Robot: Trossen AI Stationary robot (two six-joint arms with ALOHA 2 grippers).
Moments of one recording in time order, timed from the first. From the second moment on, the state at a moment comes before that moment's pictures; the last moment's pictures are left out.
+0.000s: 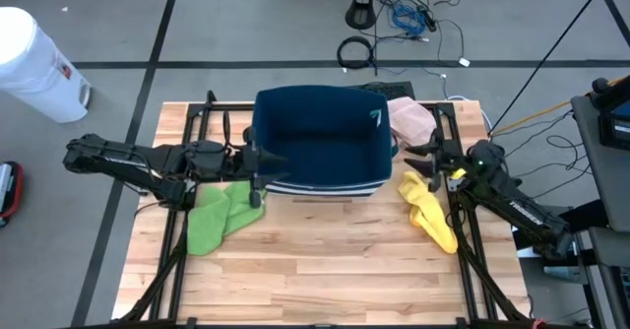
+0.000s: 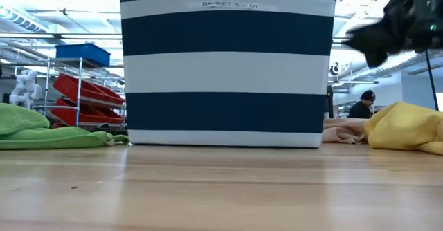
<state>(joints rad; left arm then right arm) -0.13 1.03 0.96 -0.14 -0.25 0.13 -0.69 0.01 0.12 -0.01 -0.52 0.17</state>
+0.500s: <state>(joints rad) -0.14 1.03 0.96 -0.14 -0.25 0.14 -0.56 0.25 0.12 1.01 -0.46 0.33</state>
